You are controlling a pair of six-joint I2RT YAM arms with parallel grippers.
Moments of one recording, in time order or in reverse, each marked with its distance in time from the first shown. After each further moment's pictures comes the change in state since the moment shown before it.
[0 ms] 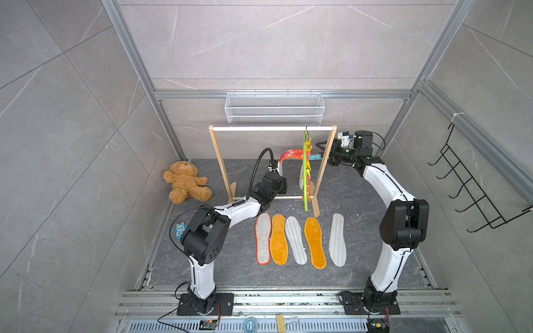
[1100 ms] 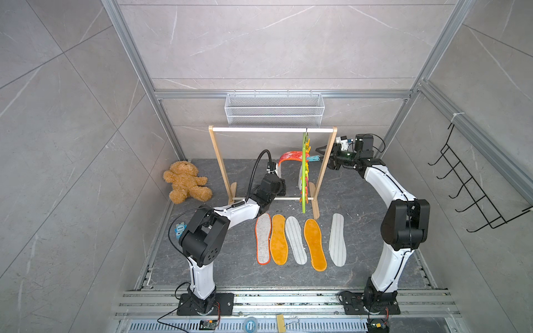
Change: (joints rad) left arm 0.000 -0.017 -0.042 0.009 -0.008 -0.034; right arm -0.021 -0.010 -0.044 -0.015 -0.134 -0.020
